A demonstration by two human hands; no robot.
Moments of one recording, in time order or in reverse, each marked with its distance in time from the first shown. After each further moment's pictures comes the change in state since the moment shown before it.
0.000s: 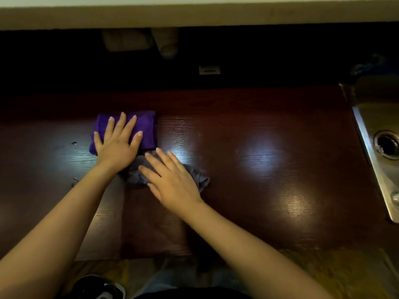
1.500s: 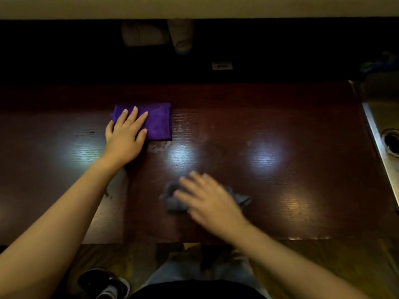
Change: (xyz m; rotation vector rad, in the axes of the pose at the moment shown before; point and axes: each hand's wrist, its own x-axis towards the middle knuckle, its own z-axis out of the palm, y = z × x) left_hand -0.004 -0.028 -0.009 -0.003 0.074 0.198; right_hand -0.086 0.005 0.012 0.008 0.072 -0.114
